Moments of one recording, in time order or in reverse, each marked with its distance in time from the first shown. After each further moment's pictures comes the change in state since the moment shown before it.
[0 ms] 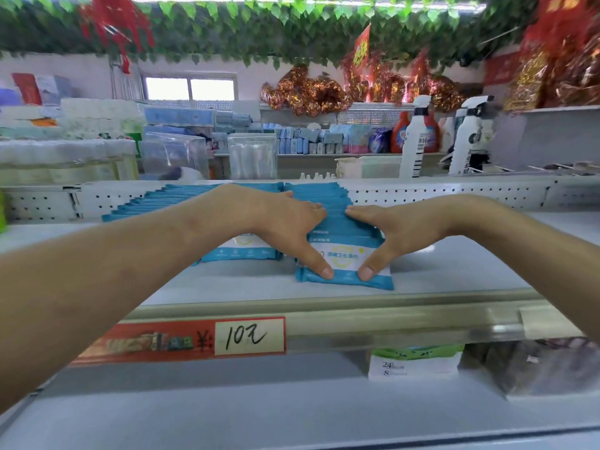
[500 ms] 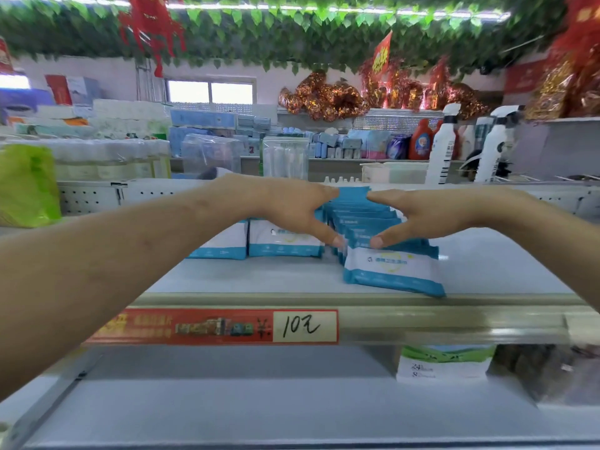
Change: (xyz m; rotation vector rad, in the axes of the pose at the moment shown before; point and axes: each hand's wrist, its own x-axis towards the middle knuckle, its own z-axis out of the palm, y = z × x) left_hand -0.043 -0.055 0.009 -0.258 0.178 -0.005; right_hand 0.006 -0.043 -0.016 -0.060 0.140 0.061
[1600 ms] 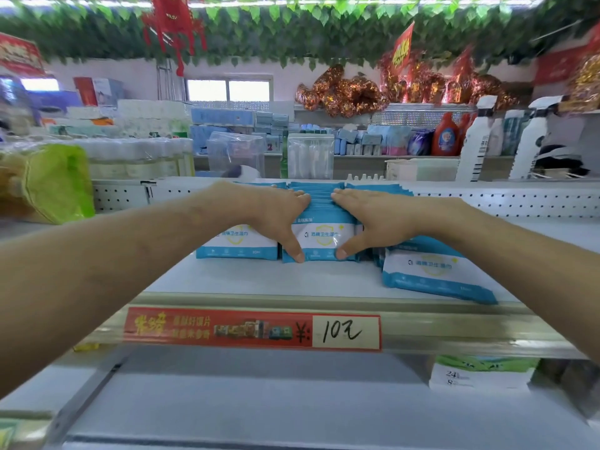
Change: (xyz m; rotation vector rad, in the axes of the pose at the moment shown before) left_hand -0.022 -0.068 0.026 0.197 -0.117 -0.200; right_hand 0.075 -0.084 0.026 -0.309 0.126 -0.180
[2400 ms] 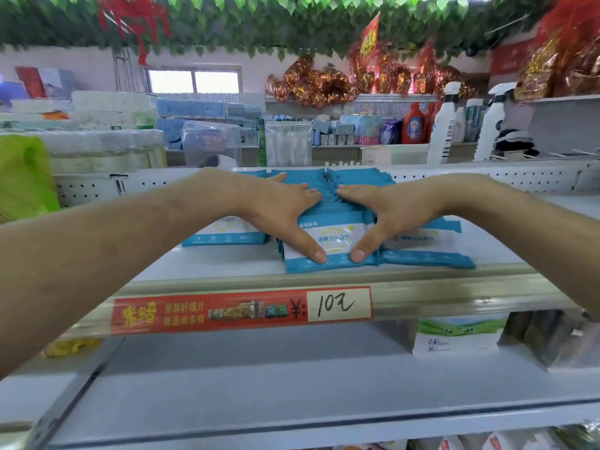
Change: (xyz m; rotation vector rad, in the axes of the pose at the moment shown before) left_hand -0.026 0.030 -0.005 0.019 -0.019 0.230; right_hand -0.053 0.004 -0.009 0.277 -0.203 0.106
